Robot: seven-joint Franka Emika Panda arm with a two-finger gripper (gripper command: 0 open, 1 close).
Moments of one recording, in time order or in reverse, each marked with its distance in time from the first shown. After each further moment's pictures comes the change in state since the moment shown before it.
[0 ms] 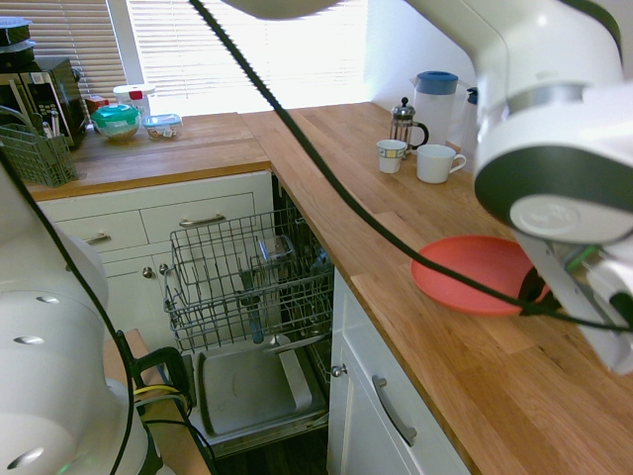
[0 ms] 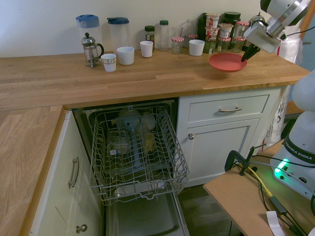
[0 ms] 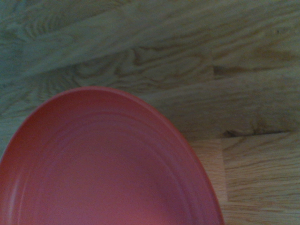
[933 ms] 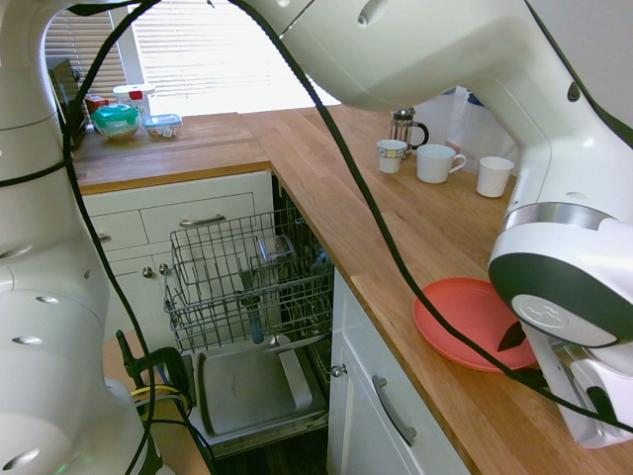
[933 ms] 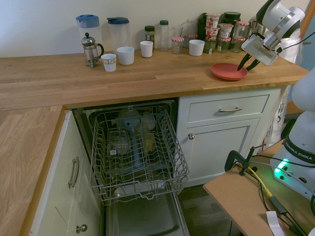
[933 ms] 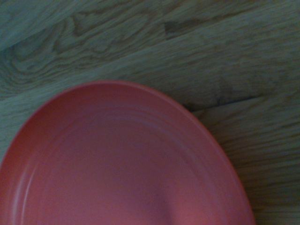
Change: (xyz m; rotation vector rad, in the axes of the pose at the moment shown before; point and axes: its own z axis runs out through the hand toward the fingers) arm 0.046 0.060 0.098 0.003 -0.131 0.136
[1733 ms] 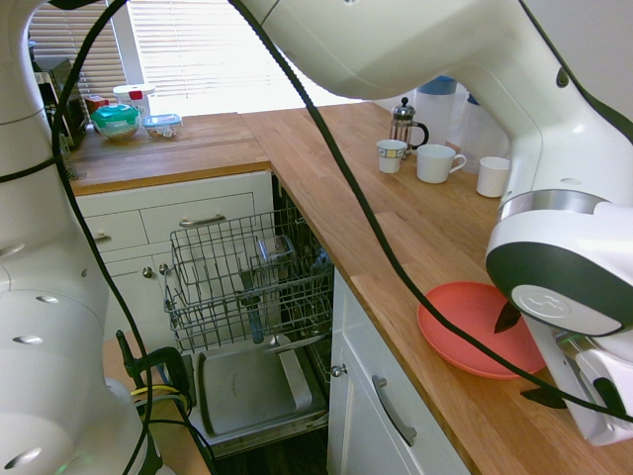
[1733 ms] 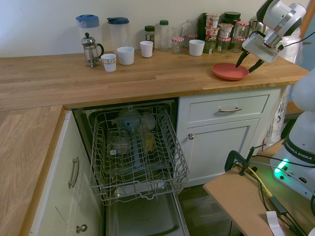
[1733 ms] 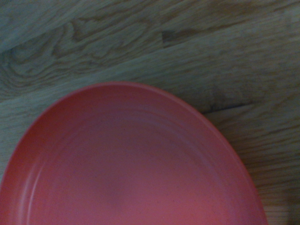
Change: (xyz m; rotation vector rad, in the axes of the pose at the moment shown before) arm -0.002 -0.004 -0.013 -0.017 0.038 -0.014
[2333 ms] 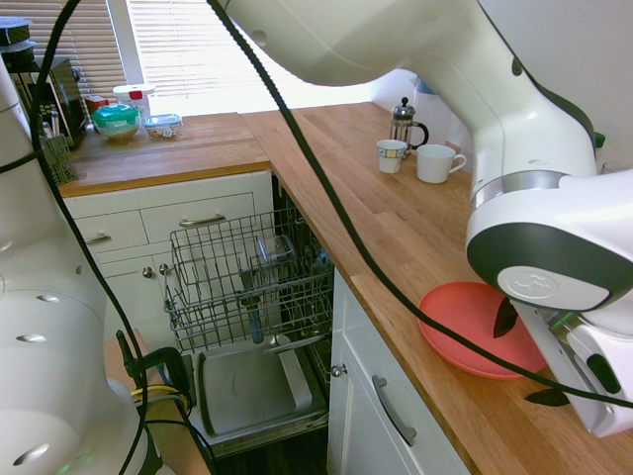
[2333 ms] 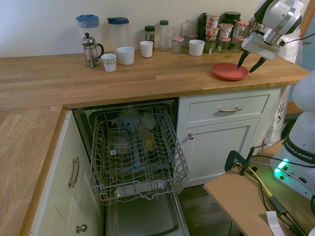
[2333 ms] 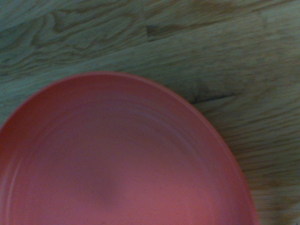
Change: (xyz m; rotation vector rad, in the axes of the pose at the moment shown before) arm -0.015 -0.006 -0.006 -0.068 0.077 -0.012
